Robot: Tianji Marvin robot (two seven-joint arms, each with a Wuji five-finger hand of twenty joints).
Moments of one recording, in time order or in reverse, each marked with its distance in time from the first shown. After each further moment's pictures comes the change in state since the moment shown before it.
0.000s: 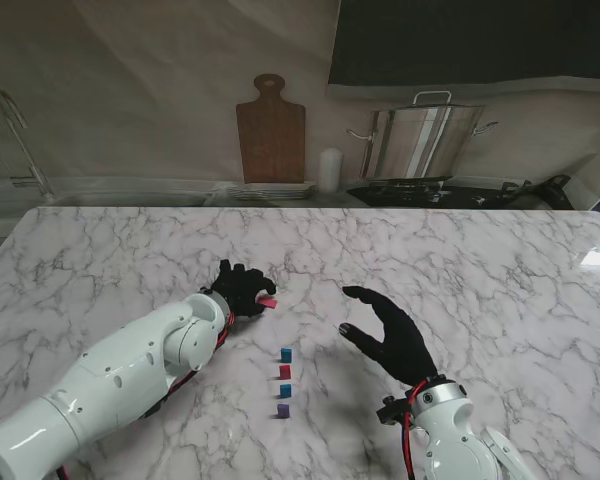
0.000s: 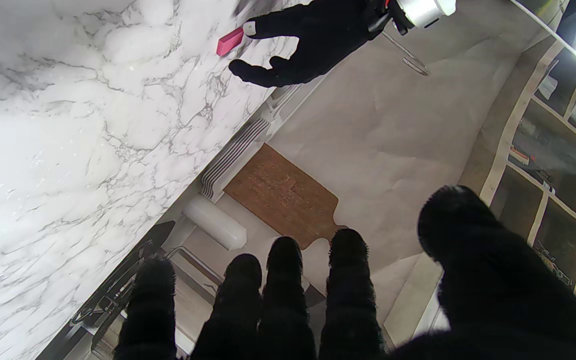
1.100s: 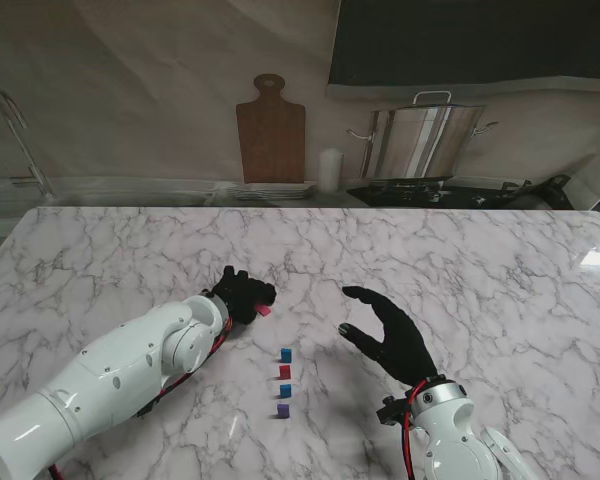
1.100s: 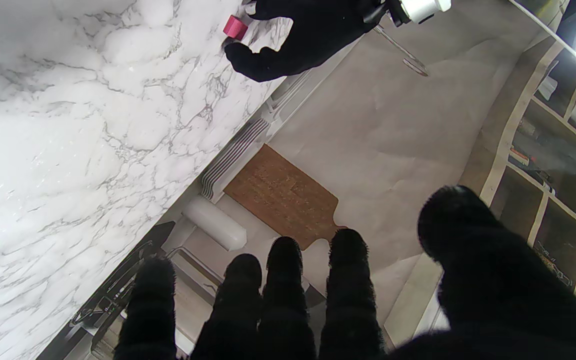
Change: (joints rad) left arm -0.026 0.021 0.049 0.012 0.069 -0.062 -0.036; right arm -0.001 0.000 0.000 -0.002 -0.001 0.002 0.002; left_hand 0.036 -0.106 0.232 -0.001 -0.154 -0.003 0.249 0.296 0.130 -0.226 0.174 0.068 0.062 -0.045 0.086 0.005 0.024 -0.011 0.214 -0.117; right_hand 0.000 0.000 0.000 0.000 0.000 0.000 0.000 0.000 0.000 0.000 0.000 0.000 0.000 0.000 0.000 0.000 0.004 0.000 0.000 0.000
